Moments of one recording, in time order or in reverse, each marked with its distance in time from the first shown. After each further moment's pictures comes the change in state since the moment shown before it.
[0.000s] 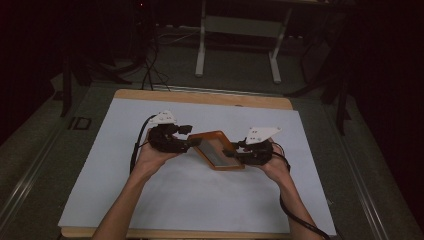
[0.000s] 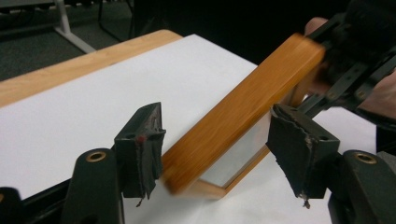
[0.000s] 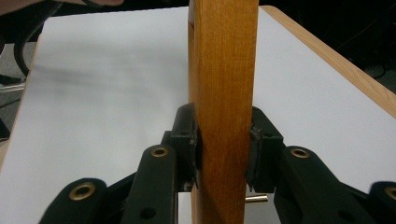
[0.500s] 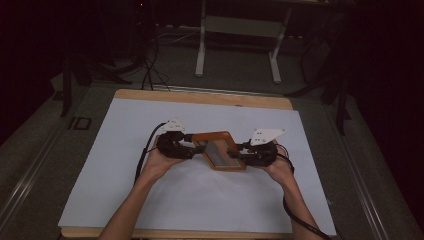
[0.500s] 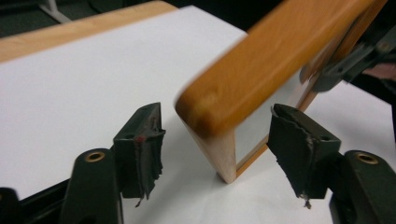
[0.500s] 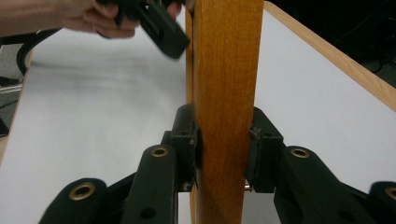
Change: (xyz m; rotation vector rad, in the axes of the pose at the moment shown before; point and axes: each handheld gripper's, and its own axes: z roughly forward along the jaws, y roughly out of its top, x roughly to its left) left arm 0.005 -0.026 0.037 0.072 -0.023 -0.002; right arm -0.002 -0.010 -0.009 0.001 -0.016 0.019
